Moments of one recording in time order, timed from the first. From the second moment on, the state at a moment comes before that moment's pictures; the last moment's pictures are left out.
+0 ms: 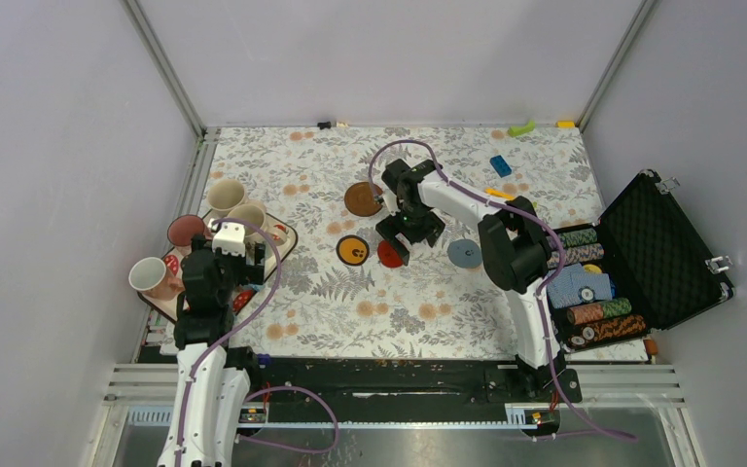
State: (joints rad) left arm 0.13 0.50 0.39 -0.26 0.10 0.26; right arm 0.62 2.16 1.75 -1.10 -0.07 -0.07
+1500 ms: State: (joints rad) left arm 0.13 0.51 0.39 -0.26 0.10 0.25; right arm 0.64 1.81 1.68 -1.00 -0.14 -0.24
